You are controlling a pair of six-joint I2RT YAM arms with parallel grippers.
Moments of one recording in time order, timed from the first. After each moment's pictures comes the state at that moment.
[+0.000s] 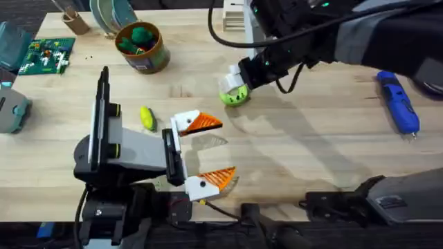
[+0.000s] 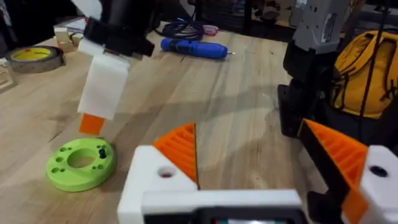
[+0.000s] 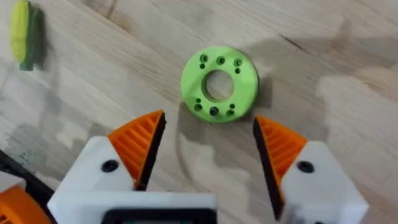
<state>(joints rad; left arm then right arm) 0.01 0.01 0.01 -0.16 1.34 0.05 0.59 1.65 1.24 -0.69 -0.18 0.15</state>
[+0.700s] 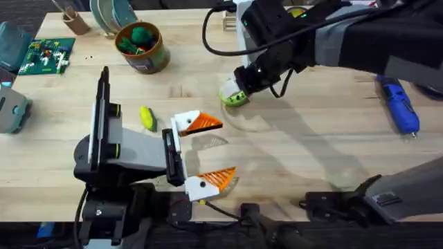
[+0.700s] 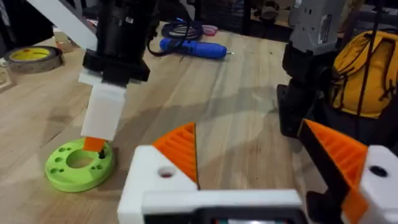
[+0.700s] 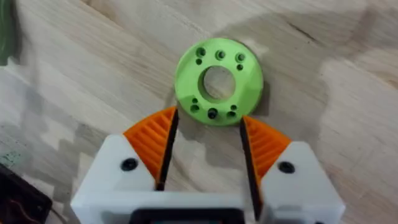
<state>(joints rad) 0.01 0.01 0.01 -0.16 1.35 0.05 0.61 1.73 1.24 -0.69 -0.18 0.15</state>
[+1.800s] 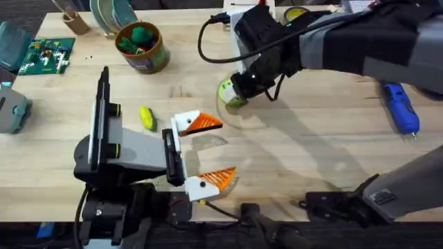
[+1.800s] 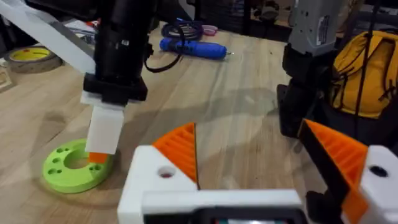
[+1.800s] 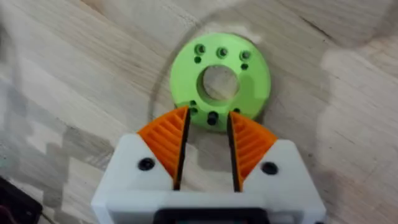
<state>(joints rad) 0.01 0.01 0.01 -0.16 1.35 0.05 0.62 1.80 1.24 -0.67 -0.17 0.15</state>
